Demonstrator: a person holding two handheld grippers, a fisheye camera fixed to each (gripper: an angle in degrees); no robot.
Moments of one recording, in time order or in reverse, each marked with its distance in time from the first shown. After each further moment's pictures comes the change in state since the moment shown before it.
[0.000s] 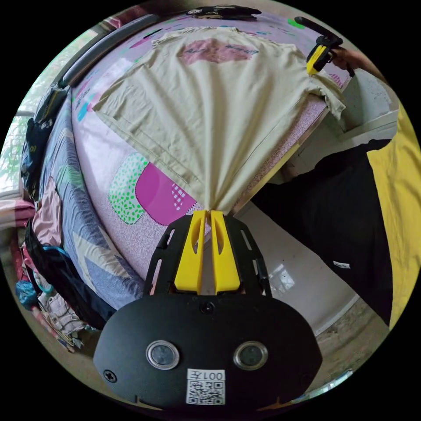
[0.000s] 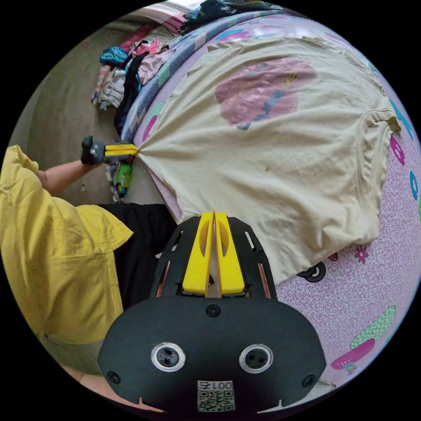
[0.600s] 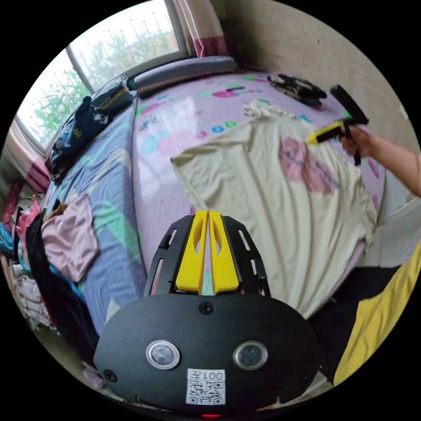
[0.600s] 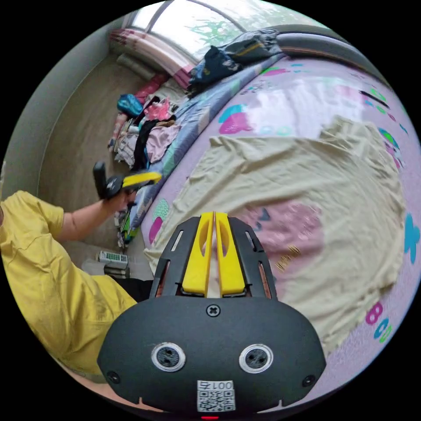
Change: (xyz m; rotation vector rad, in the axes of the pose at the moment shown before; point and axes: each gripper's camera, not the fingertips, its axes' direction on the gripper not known) left arm -0.228 -0.125 0.023 0.455 0.016 -0.302; right arm -0.049 -0.187 -0.041 0.320 -0.025 -0.091
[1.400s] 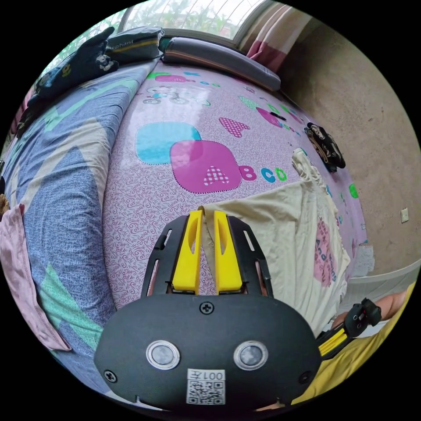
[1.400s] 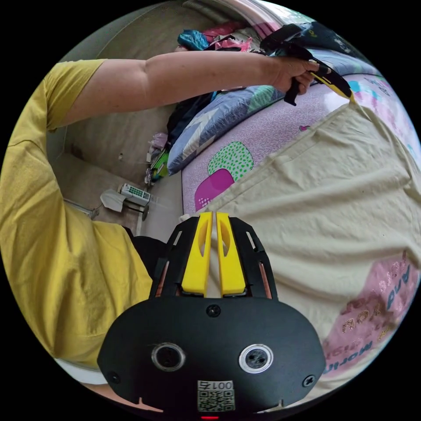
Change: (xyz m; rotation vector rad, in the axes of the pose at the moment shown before) left arm -0.191 -0.122 0.208 -0.024 0.277 -0.293; right arm -0.181 0.006 0.149 -0.294 -0.192 -0.303
